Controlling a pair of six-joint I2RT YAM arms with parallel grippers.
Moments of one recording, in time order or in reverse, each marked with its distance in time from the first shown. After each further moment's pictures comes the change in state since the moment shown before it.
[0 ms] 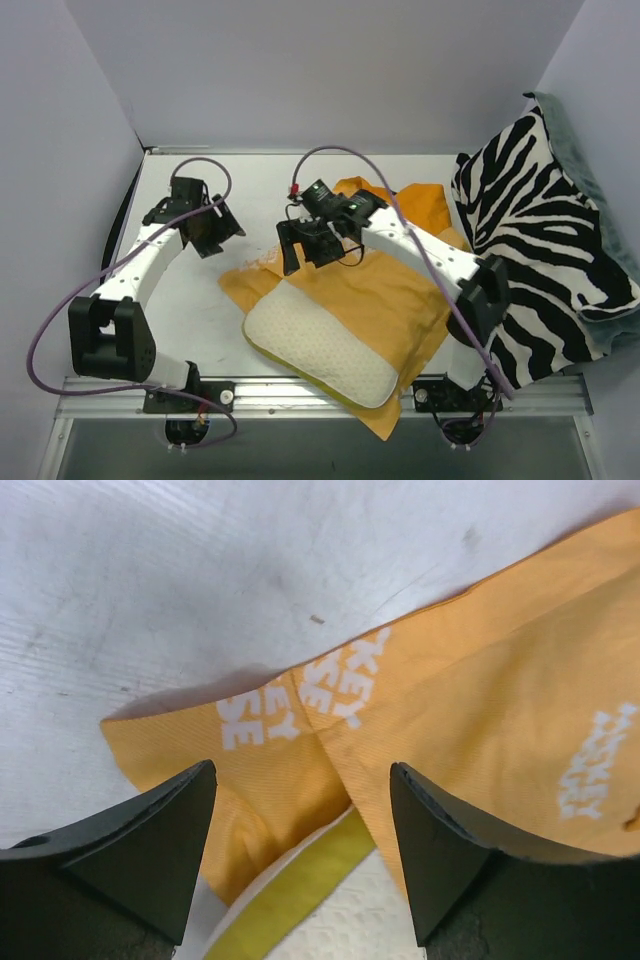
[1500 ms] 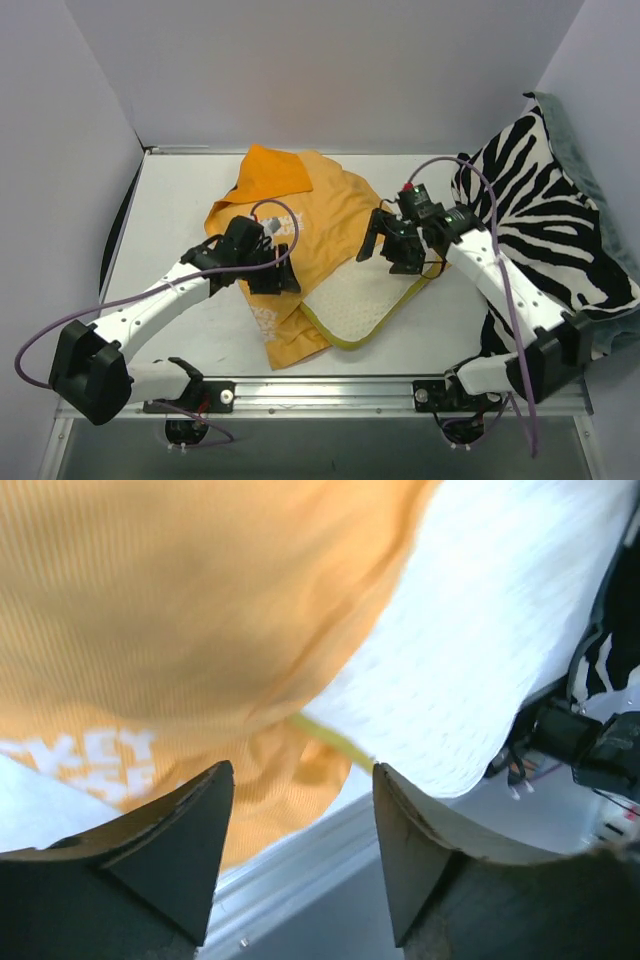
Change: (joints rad) left arm -0.463 -0.137 -0.250 0.068 0.218 0.073; right arm -0.365 -0.468 -0.398 -0.052 0.073 0.242
